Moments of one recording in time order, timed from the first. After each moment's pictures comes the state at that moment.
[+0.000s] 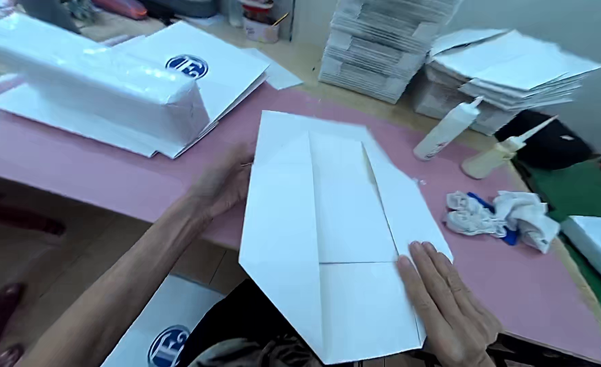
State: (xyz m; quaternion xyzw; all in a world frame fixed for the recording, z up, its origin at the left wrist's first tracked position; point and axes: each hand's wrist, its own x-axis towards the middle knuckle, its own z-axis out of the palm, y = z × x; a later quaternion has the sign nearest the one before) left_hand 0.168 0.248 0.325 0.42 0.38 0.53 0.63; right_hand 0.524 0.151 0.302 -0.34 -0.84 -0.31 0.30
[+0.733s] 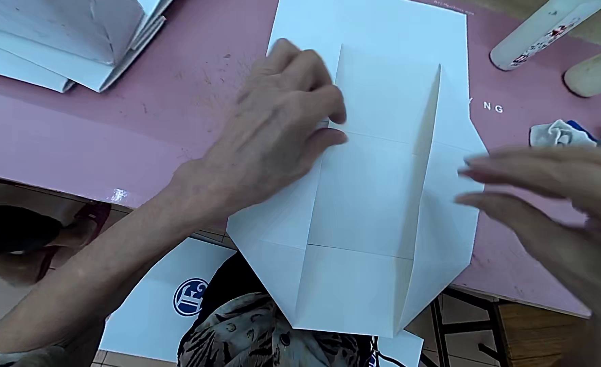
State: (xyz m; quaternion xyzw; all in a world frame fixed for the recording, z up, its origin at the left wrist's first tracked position) left_hand 0.219 0.268 0.333 0.86 0.39 0.33 0.03; right_hand 0.533 0.214 0.368 -0.41 -0.88 0.04 0.24
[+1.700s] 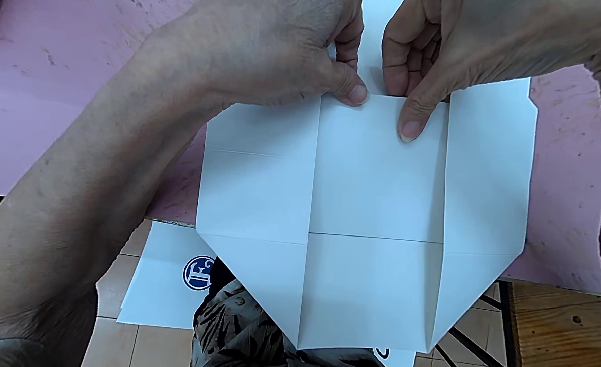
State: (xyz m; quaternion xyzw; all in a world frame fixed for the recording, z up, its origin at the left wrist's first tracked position) left_hand 0.232 0.313 0.327 0.85 0.43 0.16 0.28; right_hand 0.504 0.218 0.357 -0.47 -0.80 0.33 0.20
